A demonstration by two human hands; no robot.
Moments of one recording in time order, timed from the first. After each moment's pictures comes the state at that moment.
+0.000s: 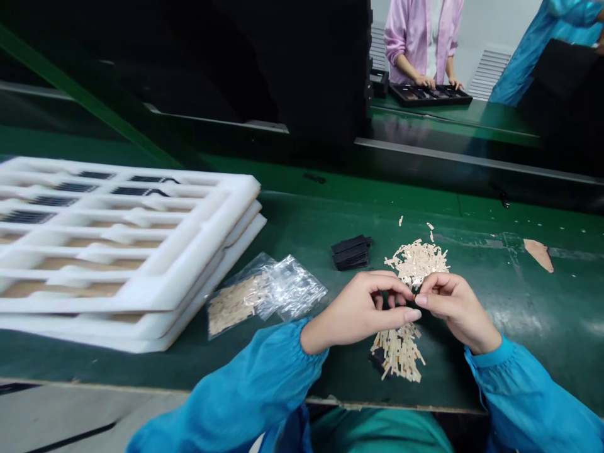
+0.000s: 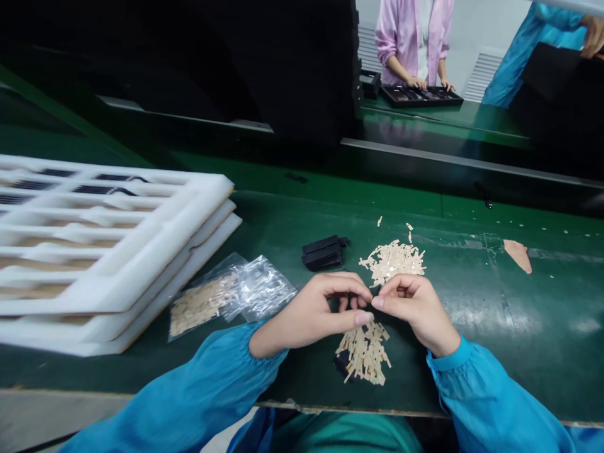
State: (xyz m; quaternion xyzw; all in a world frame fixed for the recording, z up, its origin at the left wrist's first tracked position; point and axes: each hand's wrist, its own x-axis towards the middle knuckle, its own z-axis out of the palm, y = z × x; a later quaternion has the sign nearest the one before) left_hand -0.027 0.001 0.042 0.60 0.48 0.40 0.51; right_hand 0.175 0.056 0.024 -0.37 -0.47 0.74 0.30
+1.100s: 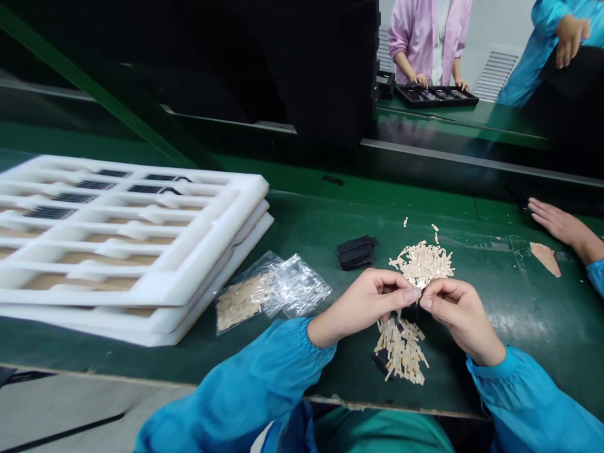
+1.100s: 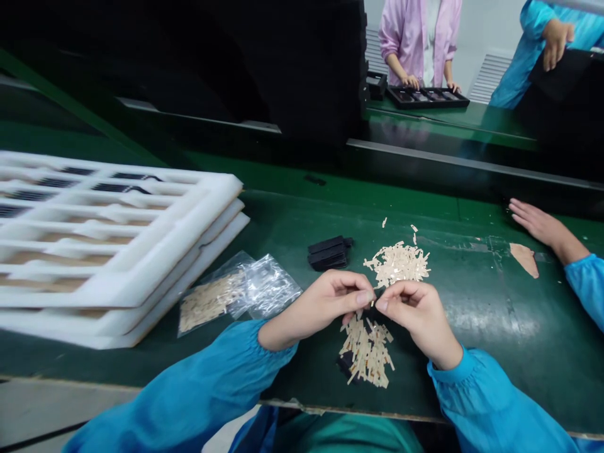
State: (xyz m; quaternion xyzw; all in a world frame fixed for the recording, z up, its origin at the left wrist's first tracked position) left_hand -0.026 0.008 0.034 0.47 0.46 0.41 0.64; right_hand 0.176 0.046 0.021 -0.36 -0.51 0.71 0.32
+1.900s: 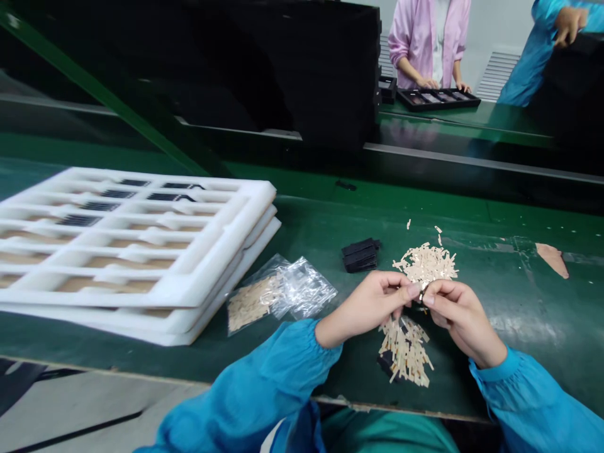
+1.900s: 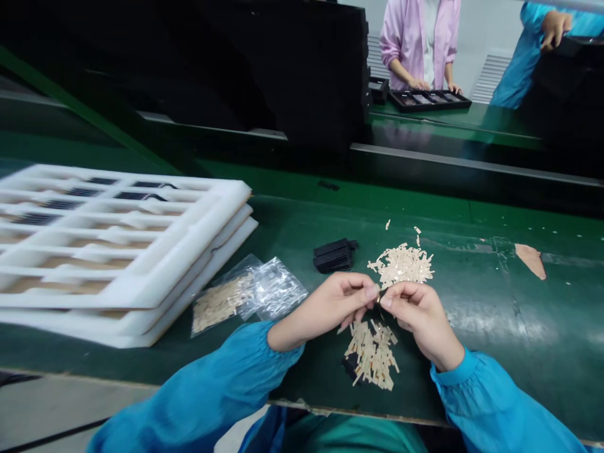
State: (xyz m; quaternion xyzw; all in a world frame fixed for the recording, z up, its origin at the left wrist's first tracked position) left_hand -0.029 0.007 0.033 0.51 0.51 0.37 0.58; right_hand 0.170 0.045 0.018 -0.37 -0.44 0.76 0.31
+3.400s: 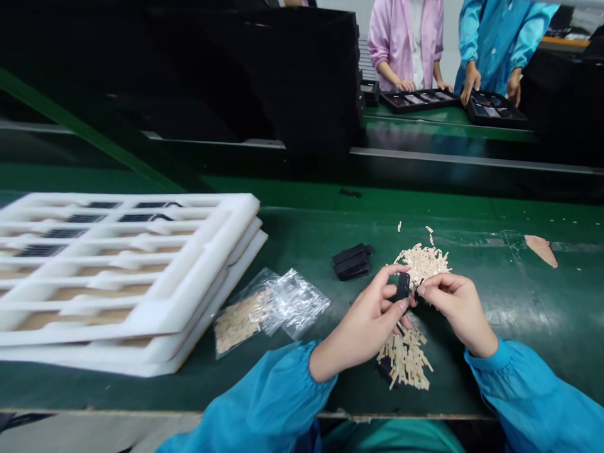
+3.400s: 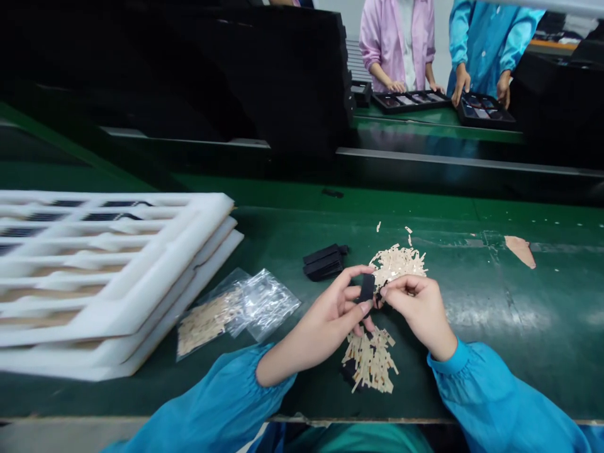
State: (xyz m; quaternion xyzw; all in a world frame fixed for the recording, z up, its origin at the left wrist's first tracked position) left_hand -0.012 -0.009 0.024 0.47 0.49 0.41 0.60; right_hand 0.166 0.053 0.014 -0.45 -0.54 0.61 0.37
